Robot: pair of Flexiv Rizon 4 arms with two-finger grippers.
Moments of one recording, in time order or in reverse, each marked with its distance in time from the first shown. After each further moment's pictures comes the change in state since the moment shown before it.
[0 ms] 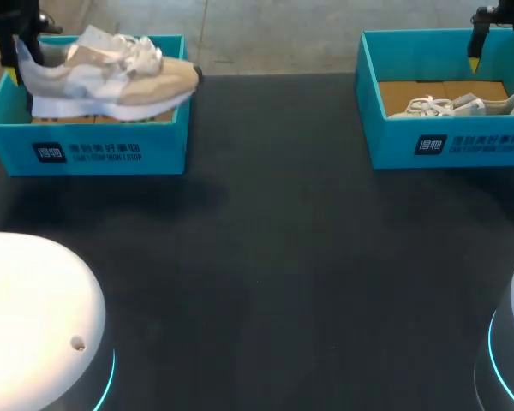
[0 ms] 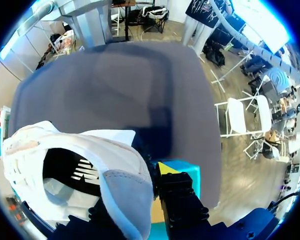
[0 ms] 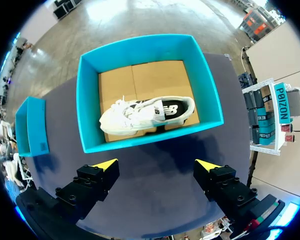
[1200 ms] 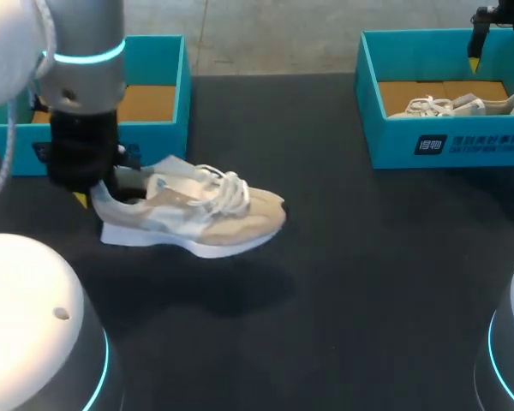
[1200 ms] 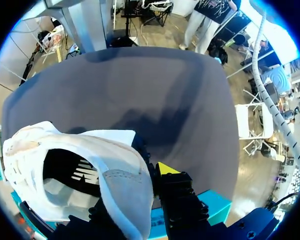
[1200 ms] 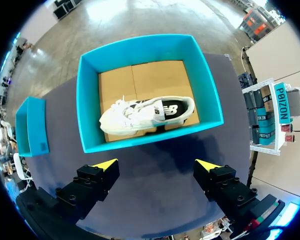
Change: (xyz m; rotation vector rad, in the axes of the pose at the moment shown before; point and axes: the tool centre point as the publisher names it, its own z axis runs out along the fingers) left arm -0.156 -0.174 0.088 -0.122 0.057 0.037; right arm 0.000 0.000 0.000 0.000 0.000 0.000
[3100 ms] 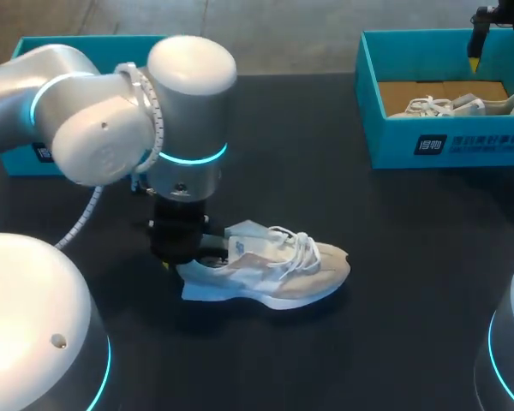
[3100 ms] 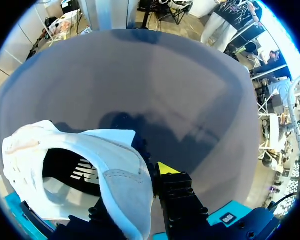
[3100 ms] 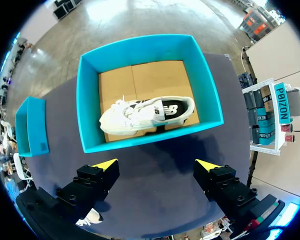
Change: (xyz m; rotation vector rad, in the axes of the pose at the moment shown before) left arm -0.125 -0.015 0.095 0.003 0.017 -0.095; right arm 0.000 0.000 0.000 0.000 0.000 0.000
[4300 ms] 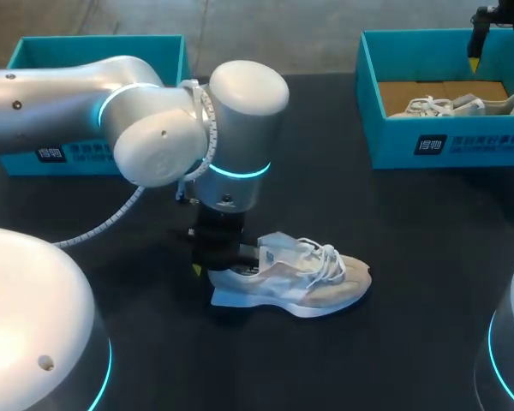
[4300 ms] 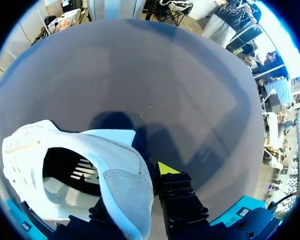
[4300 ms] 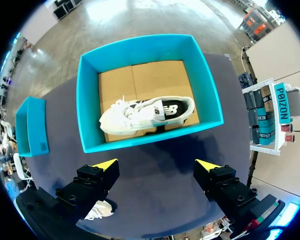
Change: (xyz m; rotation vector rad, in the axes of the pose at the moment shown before) left arm -0.051 0.016 0.033 0.015 0.043 0.018; right arm 0.000 0.000 0.000 0.000 0.000 0.000
